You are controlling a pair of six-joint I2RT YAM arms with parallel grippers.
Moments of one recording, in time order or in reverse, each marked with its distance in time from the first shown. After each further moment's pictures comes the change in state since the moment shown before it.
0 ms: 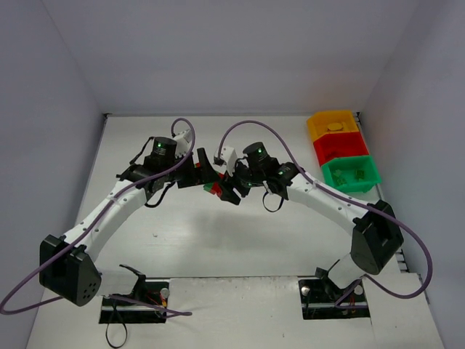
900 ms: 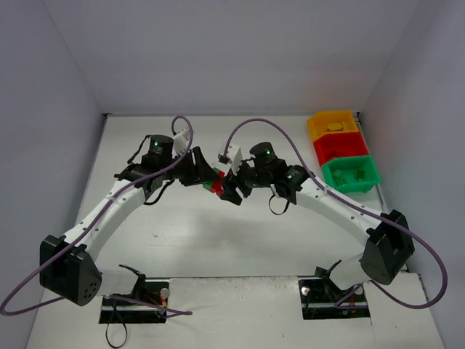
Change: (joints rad) left arm 0.021 0.000 -0.001 0.074 0.153 -0.059; right arm 0.011 -0.095 -0.032 0.029 -0.033 0.051
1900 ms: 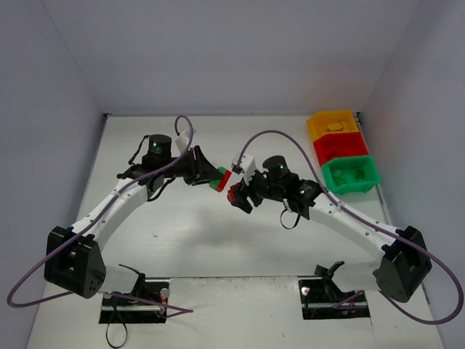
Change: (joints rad) left arm 0.047 0.049 -0.060 0.196 0.234 -0.125; right arm -0.013 -0.159 -0.207 0.074 0.071 0.028
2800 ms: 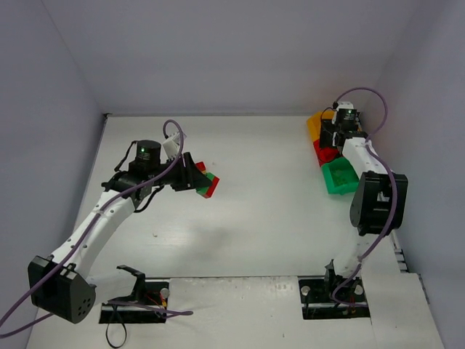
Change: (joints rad) left arm 0.008 -0.164 0.002 -0.233 -0.145 0.190; right arm -0.791 0.513 0.448 -0.072 0.489 0.151
